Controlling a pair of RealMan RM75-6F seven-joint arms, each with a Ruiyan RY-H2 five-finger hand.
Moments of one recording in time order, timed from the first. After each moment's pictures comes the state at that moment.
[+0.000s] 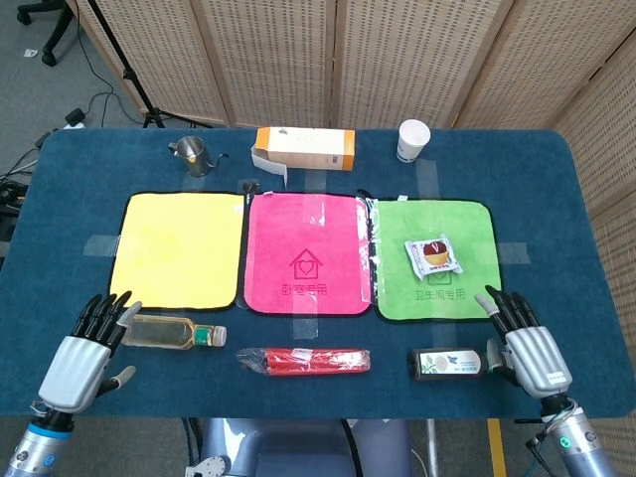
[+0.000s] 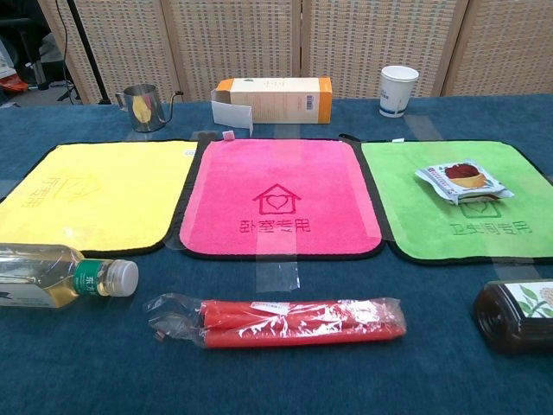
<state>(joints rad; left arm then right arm) -0.11 -1.29 0.06 -1.60 1.77 1.55 0.22 0.19 -1.18 0.01 -1.63 -1.62 1.37 0.04</state>
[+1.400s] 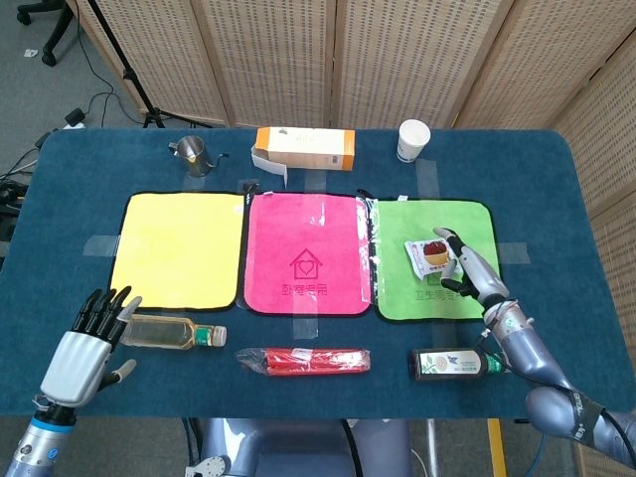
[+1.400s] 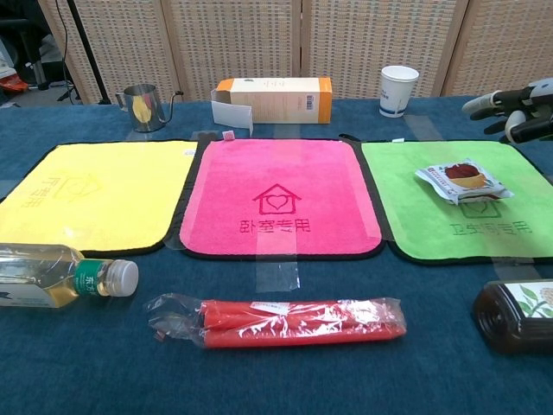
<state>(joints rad) -0.12 -1.32 0.04 -1.55 1.76 1.55 0.22 0.62 -1.16 0.29 -1.69 -0.80 0.73 0.26</state>
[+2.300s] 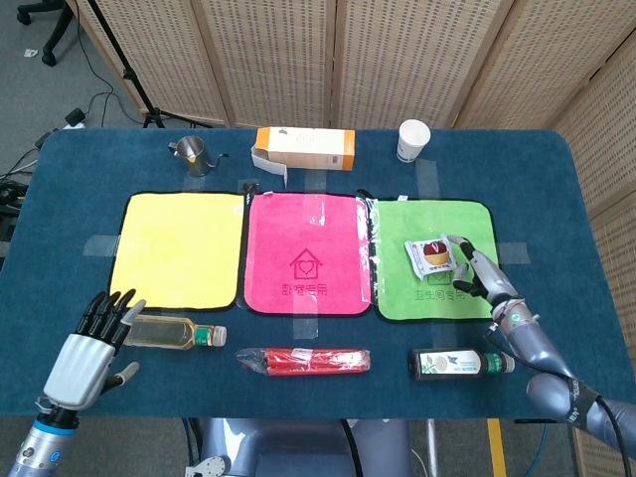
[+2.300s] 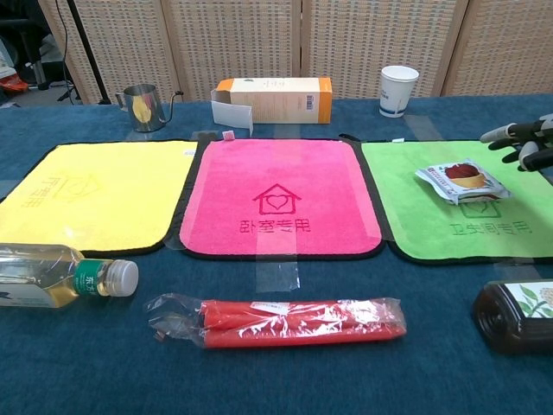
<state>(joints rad) -0.12 -1.32 0.06 -1.55 1.78 1.55 0.22 0.63 -1.22 0.26 -1.52 -0.78 0.62 0.30</state>
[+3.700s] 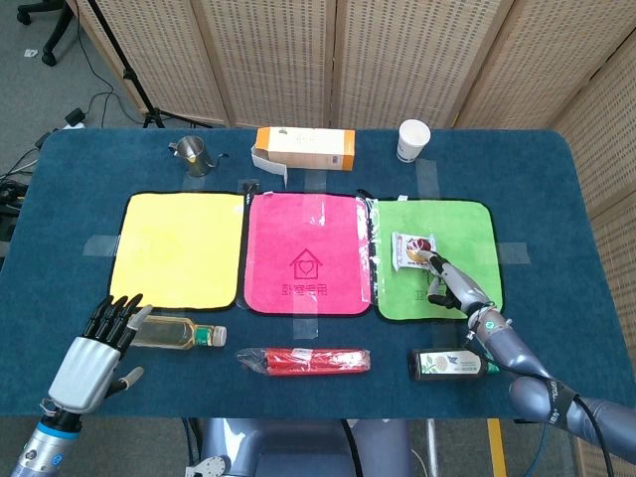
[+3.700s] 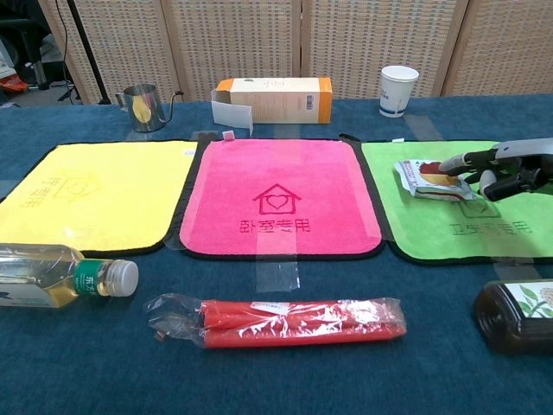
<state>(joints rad) -0.12 -1.32 0.07 -1.56 1.80 1.54 0.22 0.67 -1.28 0.22 -1.53 -0.82 0.59 0.25</state>
